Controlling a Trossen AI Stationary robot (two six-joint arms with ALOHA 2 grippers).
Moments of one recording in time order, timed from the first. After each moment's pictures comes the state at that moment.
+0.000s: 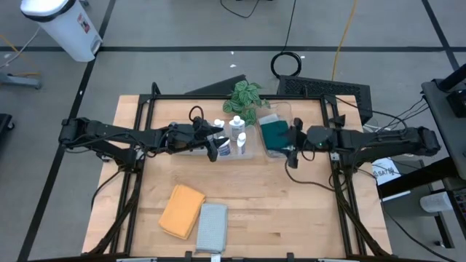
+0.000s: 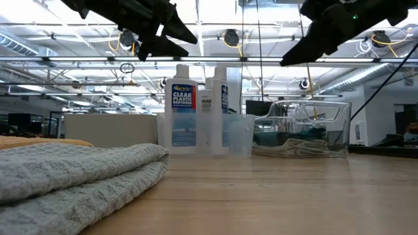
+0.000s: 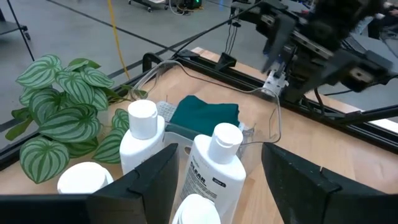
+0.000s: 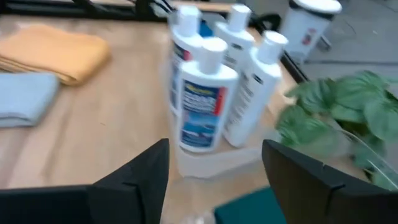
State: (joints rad) left arm 0.02 1.28 0.80 0.19 -0.34 -0.32; right arm -0.05 0.87 0.60 -0.17 0.18 -0.04
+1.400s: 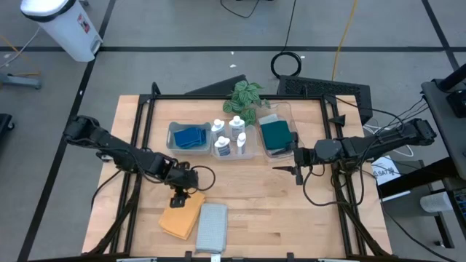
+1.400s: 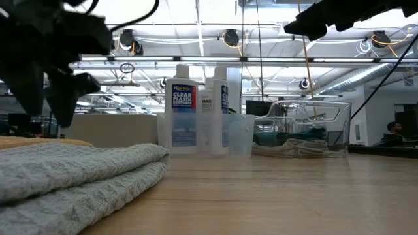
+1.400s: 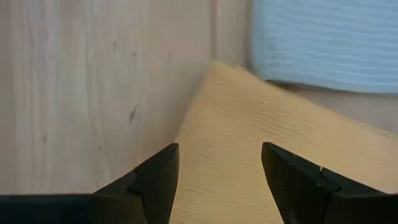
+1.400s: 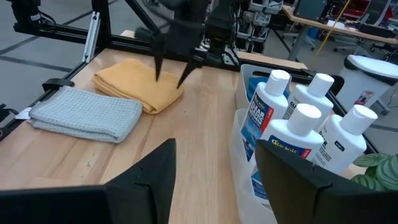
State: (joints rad) left arm -0.35 1.34 0.75 -0.57 0.10 -0.36; right arm 0.22 0.86 0.57 0.01 0.18 -0.09
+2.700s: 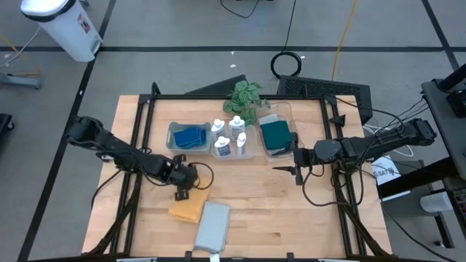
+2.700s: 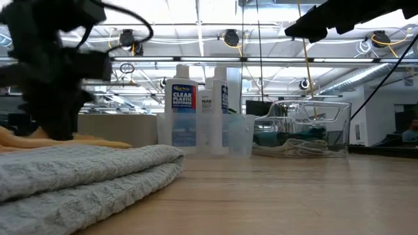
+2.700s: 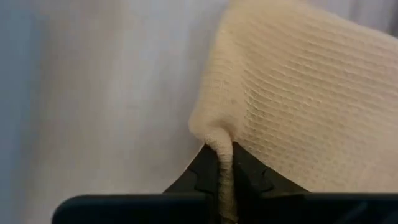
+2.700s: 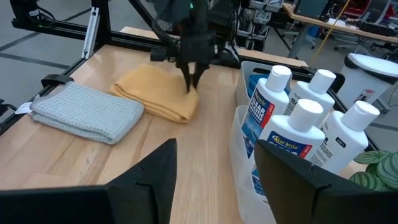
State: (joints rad) left arm -0.34 1.40 0.64 -0.49 -0.16 -0.45; right arm 0.22 0.86 0.56 0.01 0.18 -0.09
